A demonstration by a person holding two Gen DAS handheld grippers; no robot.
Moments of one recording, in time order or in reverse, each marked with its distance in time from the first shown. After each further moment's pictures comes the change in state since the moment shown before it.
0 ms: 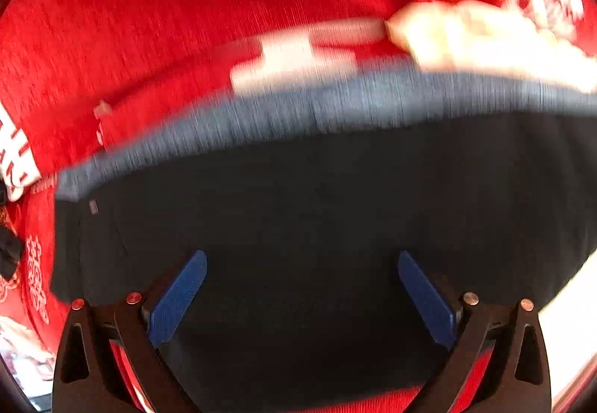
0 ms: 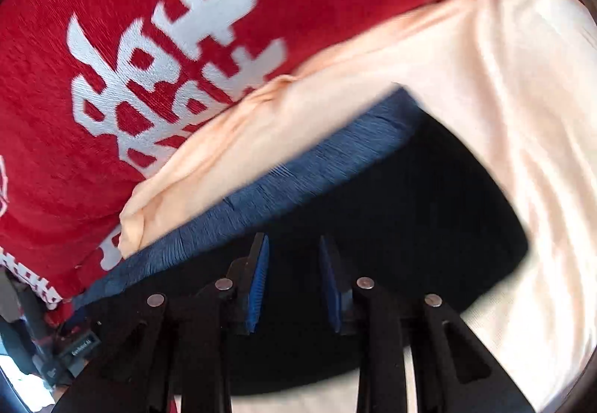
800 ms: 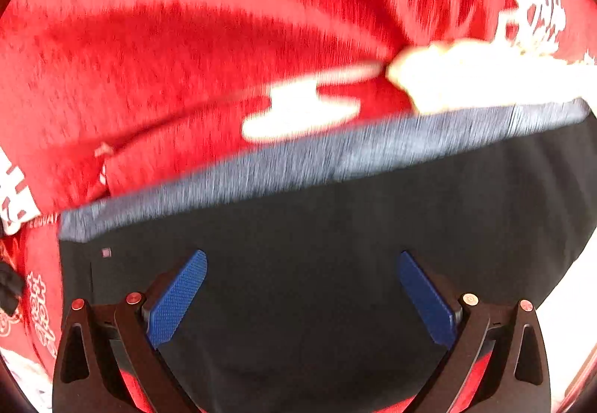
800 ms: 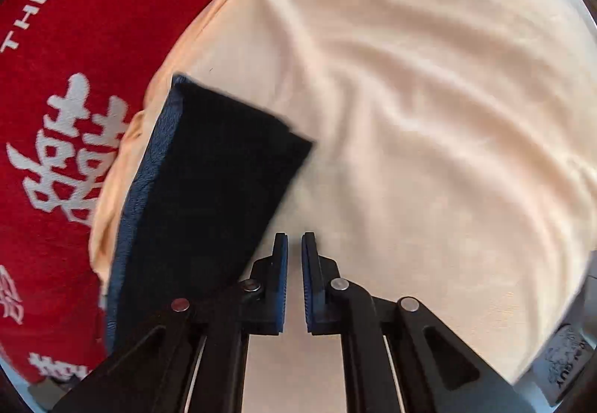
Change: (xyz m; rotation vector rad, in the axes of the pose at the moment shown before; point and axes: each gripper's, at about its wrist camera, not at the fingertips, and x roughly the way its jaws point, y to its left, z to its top) left arm -0.009 0.021 0.050 0.072 -0.071 -0.062; right arm -0.037 -0.104 -0.057 0.453 -0.077 -0.119
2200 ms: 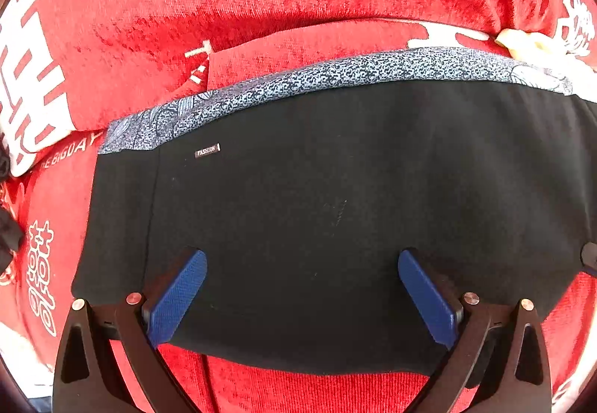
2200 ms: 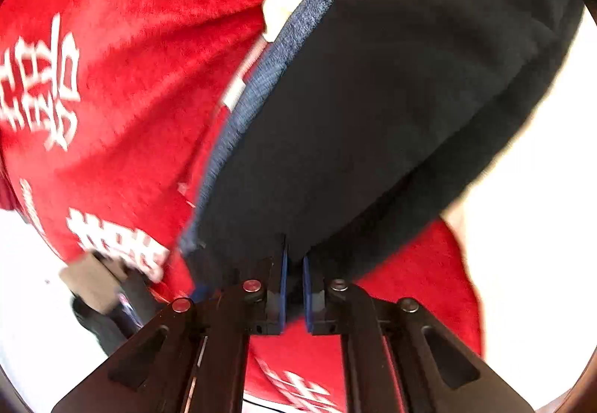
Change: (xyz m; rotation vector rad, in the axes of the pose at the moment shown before) left arm 0.053 0.150 -0.098 -0.081 0.008 0.046; right arm 0.065 0.173 -0.244 -0.244 0.362 0.350
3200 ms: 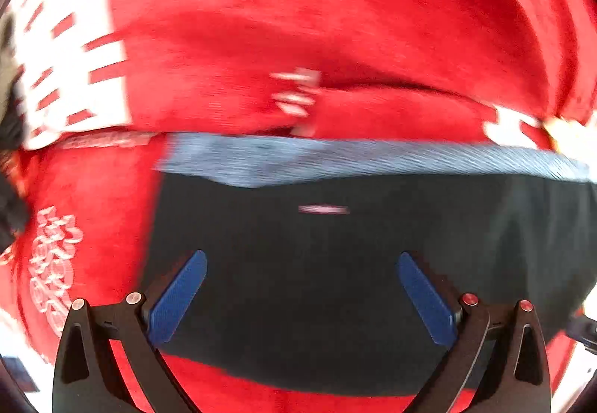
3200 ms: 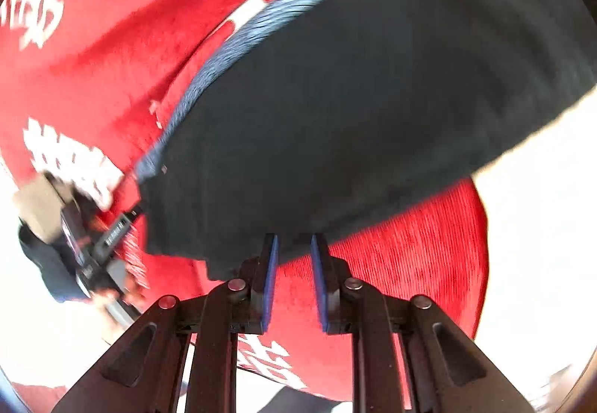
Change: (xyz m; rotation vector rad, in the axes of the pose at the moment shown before) left arm 0.000 0.076 0.023 -0.155 -0.024 -0.035; right arm 0.013 0.047 0.001 -0.132 0.142 -0.052
